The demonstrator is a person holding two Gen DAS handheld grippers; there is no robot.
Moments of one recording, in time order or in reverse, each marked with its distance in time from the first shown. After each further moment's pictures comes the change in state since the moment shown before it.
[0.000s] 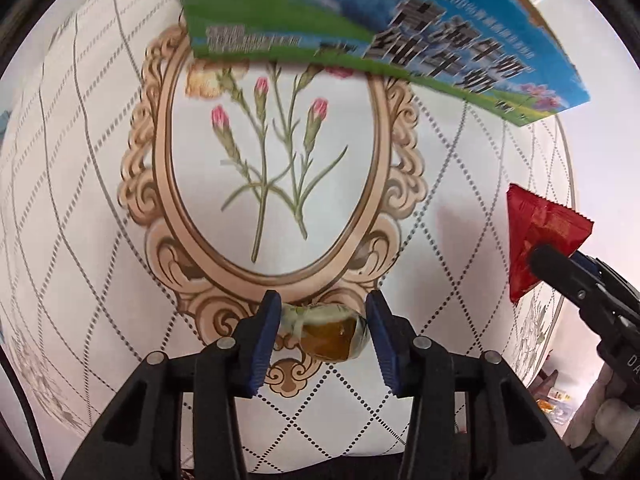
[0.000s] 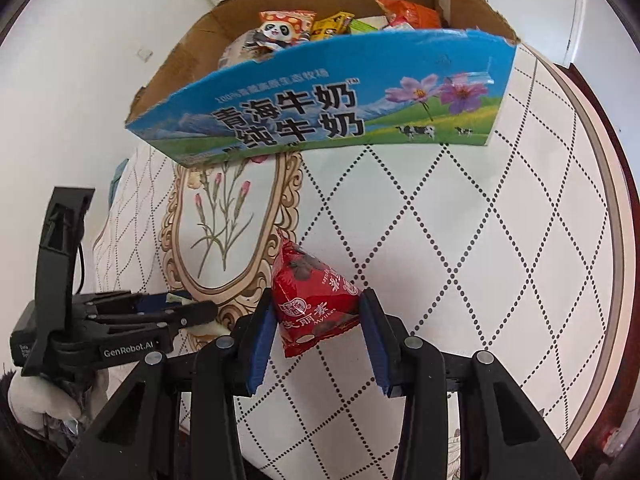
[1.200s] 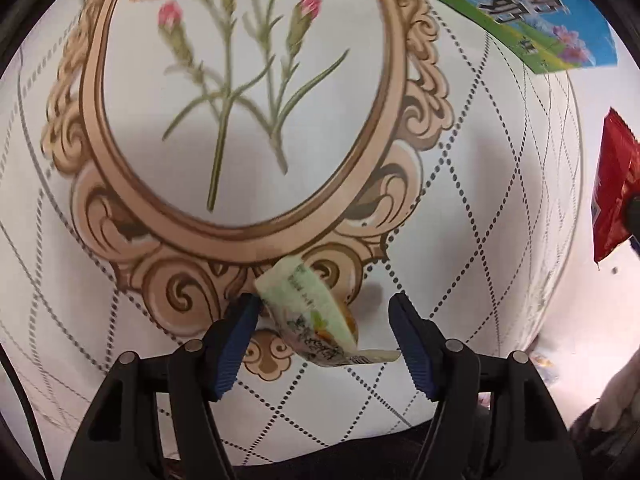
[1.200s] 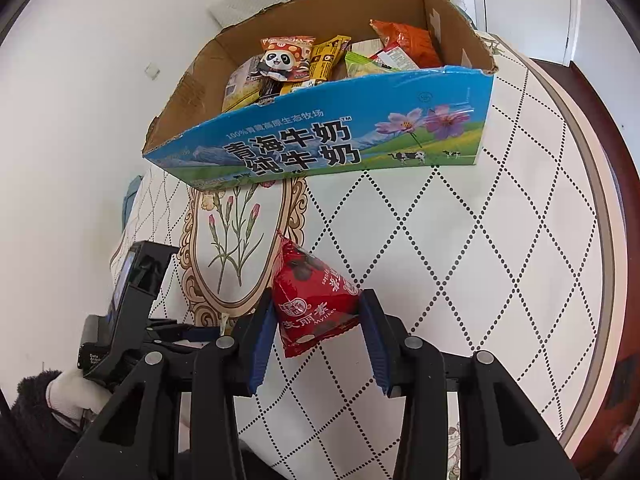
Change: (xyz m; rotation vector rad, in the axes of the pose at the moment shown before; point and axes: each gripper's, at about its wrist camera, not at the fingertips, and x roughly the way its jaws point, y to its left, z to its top) left arm 0.048 0.013 0.002 -0.031 0.224 -0.114; right arm -0.031 -0.013 0.010 0.036 -0.035 0.045
